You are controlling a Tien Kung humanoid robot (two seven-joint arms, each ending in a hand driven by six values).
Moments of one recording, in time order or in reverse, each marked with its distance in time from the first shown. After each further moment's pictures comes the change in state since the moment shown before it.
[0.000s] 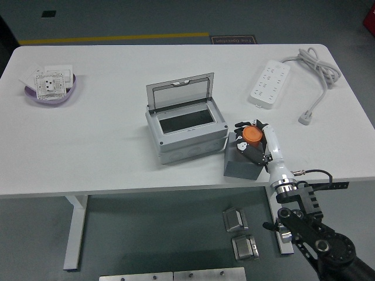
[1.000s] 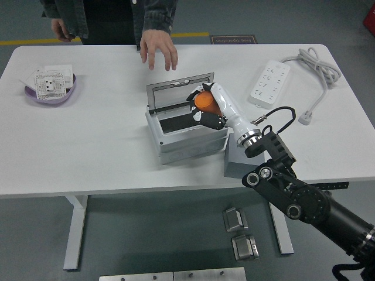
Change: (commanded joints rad) left arm 0.000 0.019 -0.001 0.000 0.021 0.003 0.009; right arm 0.393 0.038 -0.190 -0.037 -0.476 0.118 -0.404
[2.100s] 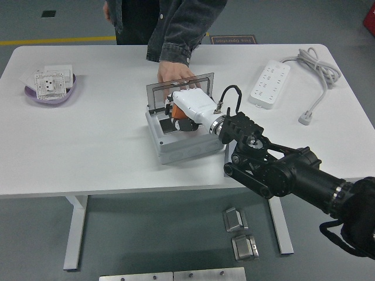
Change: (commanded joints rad) left arm -0.022 0.015 0.024 0.000 -0.002 0.003 -0.002; right arm 0.275 0.079 -0.323 -0.305 -0.195 0.065 -0.033
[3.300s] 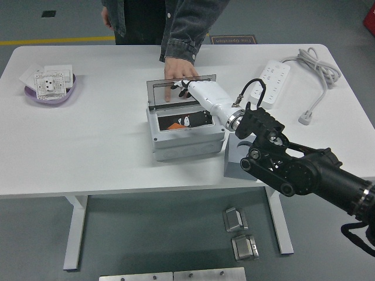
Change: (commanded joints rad) left arm 0.007 -0.010 -0.033 0.000 0.029 -0.002 0.001; right arm -0.046 -0.172 0.088 0.242 0.165 0.012 -0.033
